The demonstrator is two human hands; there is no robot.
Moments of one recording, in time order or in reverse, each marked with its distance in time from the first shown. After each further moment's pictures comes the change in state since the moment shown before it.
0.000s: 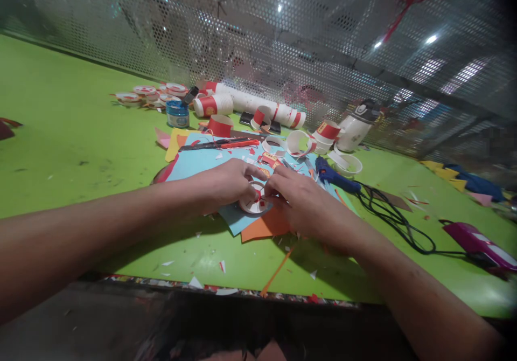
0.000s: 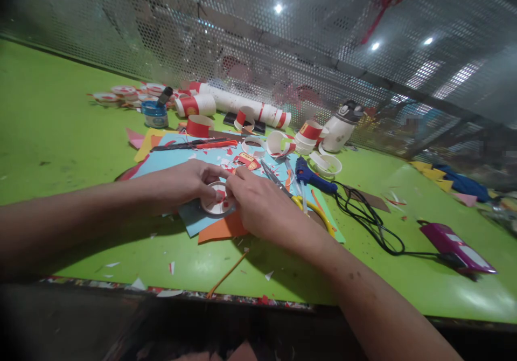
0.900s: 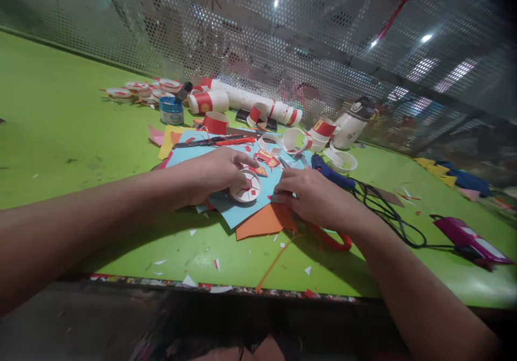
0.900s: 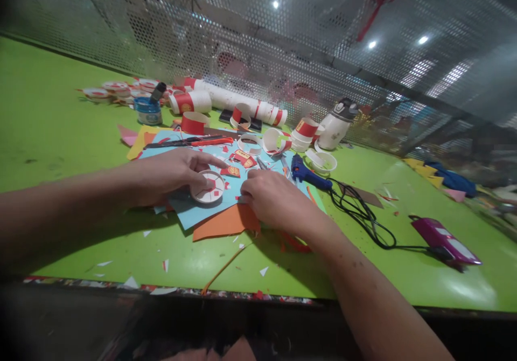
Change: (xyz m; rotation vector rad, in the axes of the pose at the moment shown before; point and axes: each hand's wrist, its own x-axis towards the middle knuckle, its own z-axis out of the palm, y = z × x) left_hand -0.009 0.019 -0.001 -0.041 0.145 -0.108; right_hand -0.004 0.029 -0.006 -0.004 -0.037 -0.007
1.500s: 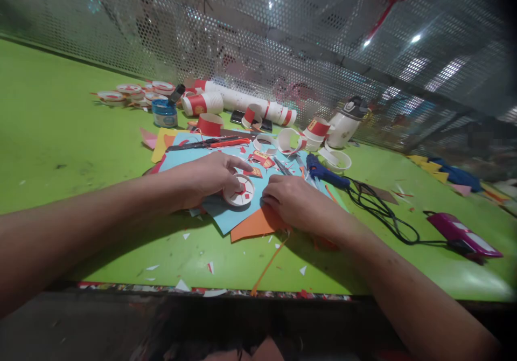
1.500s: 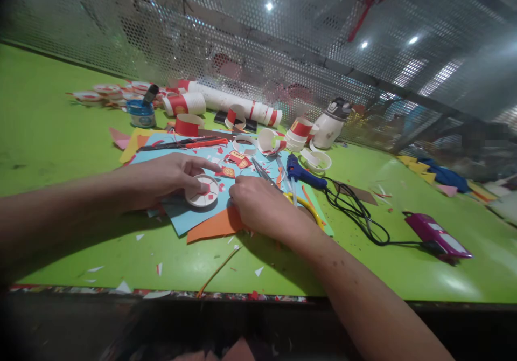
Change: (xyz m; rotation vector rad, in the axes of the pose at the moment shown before) left_hand 0.005 -0.004 -0.002 0.019 -0.028 -0.026; right_hand 0.004 -0.014 0.012 -0.146 -0.127 0.036
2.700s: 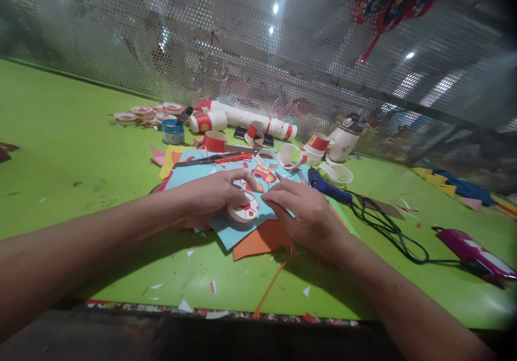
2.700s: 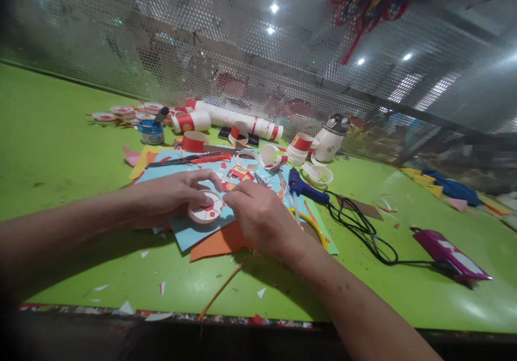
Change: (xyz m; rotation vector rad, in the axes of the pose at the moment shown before) left_hand -0.009 0.003 0.000 -0.218 -0.174 0.002; right_hand -0.004 0.001 0.003 0.240 0.618 -0.244
